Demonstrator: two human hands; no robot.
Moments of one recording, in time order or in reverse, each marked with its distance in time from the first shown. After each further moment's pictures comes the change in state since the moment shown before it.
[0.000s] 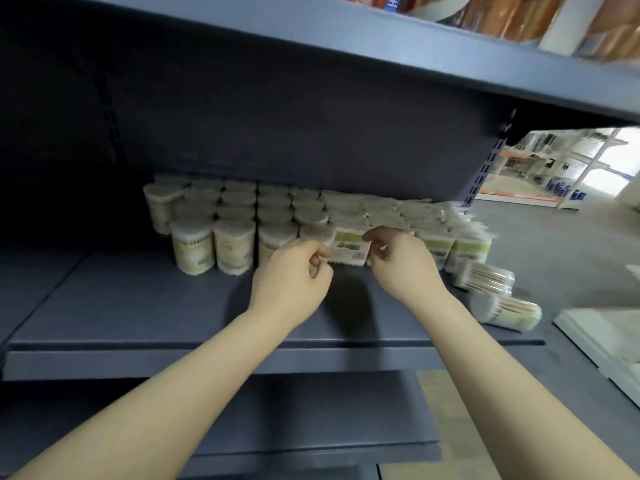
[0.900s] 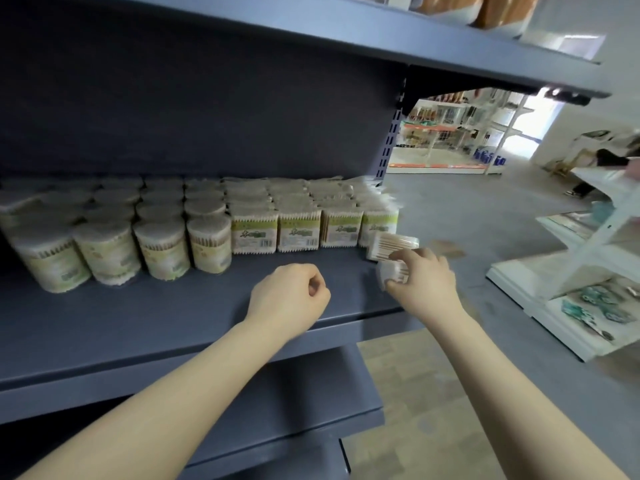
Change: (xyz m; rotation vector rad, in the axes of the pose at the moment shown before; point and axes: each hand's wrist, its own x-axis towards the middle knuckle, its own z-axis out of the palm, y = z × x) left_hand -0.009 0.070 0.095 0.125 -0.376 0.057; right_hand -0.059 0.142 -0.050 -0.286 0.011 0.380
